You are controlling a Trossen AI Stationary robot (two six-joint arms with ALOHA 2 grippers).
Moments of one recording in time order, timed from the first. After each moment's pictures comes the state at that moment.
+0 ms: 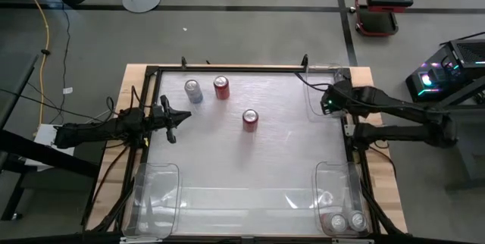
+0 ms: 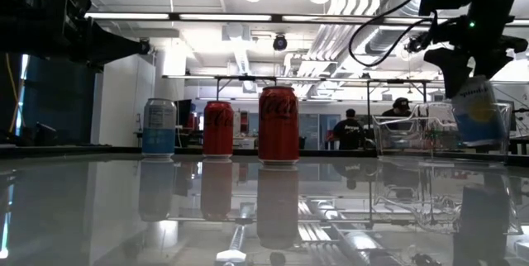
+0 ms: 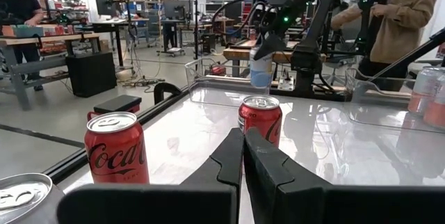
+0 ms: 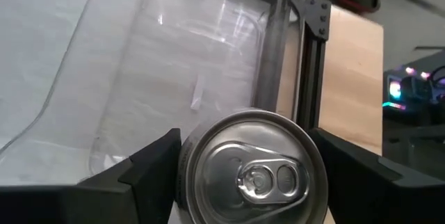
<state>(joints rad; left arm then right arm) 0.09 0.03 0.01 0.03 -0.22 0.01 -0.42 0.87 0.75 -1.24 0.60 0.78</state>
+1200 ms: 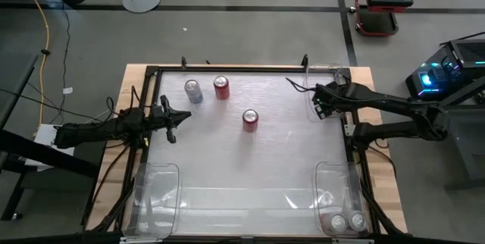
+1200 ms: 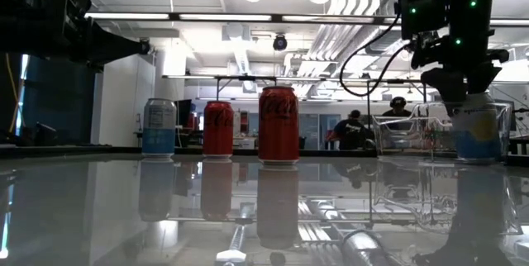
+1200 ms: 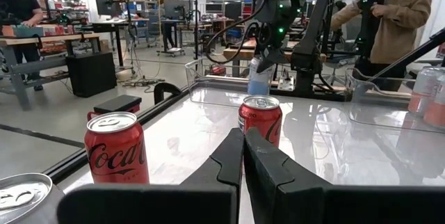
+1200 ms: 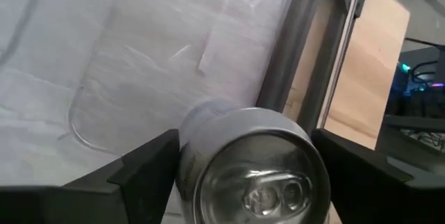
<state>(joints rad) 0.09 0.03 0.01 0.03 -0.22 0.01 -0.47 1.07 0.75 -1.20 0.48 0.65</state>
